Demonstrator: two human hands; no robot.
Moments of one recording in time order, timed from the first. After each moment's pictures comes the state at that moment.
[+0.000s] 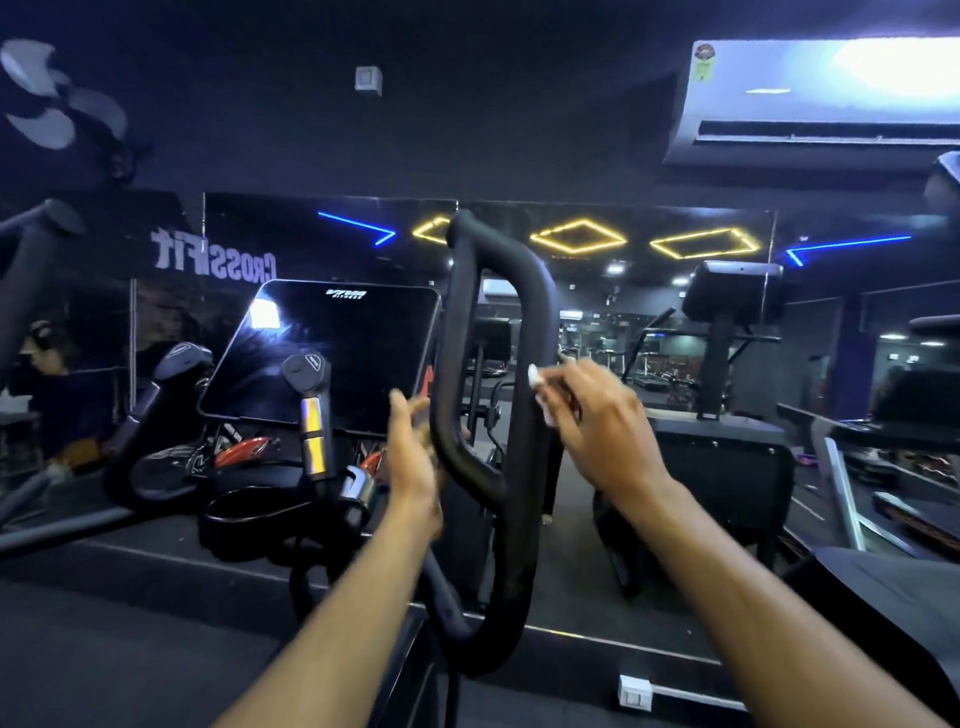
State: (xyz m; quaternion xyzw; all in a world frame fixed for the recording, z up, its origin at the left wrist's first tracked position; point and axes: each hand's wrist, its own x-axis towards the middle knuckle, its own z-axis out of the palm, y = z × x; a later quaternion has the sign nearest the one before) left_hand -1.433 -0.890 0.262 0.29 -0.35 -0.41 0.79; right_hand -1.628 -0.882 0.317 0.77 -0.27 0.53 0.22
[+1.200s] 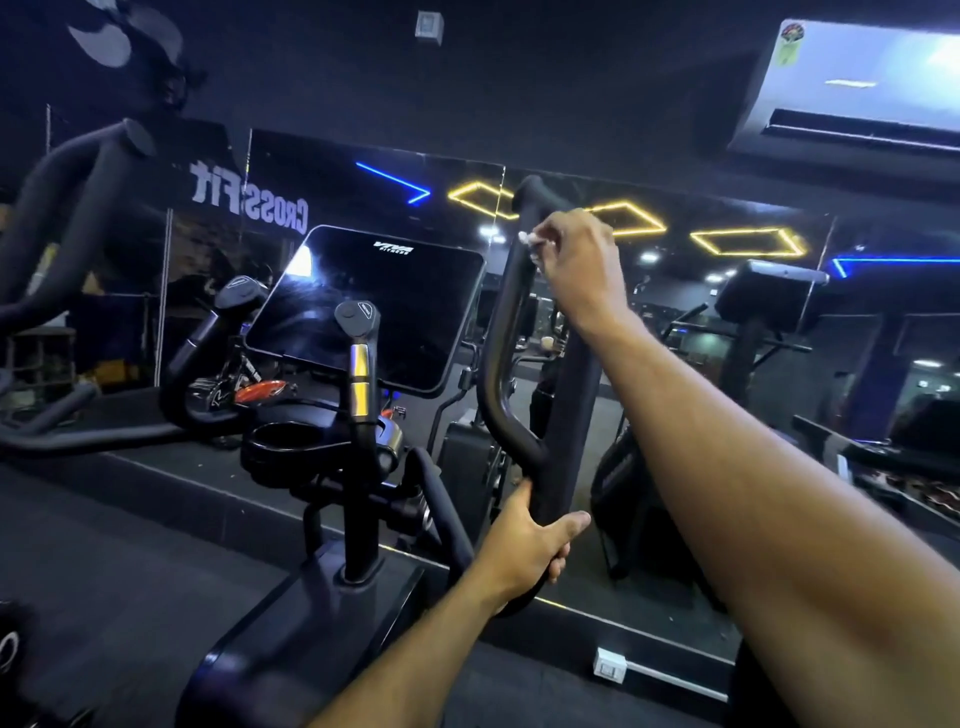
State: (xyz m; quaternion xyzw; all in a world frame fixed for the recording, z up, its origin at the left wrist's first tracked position) left_hand -1.495 -0.852 0.163 0.37 -0.55 -0.45 0.60; right_hand -1.531 -0.902 0.433 0.76 -0.34 0.52 0.20
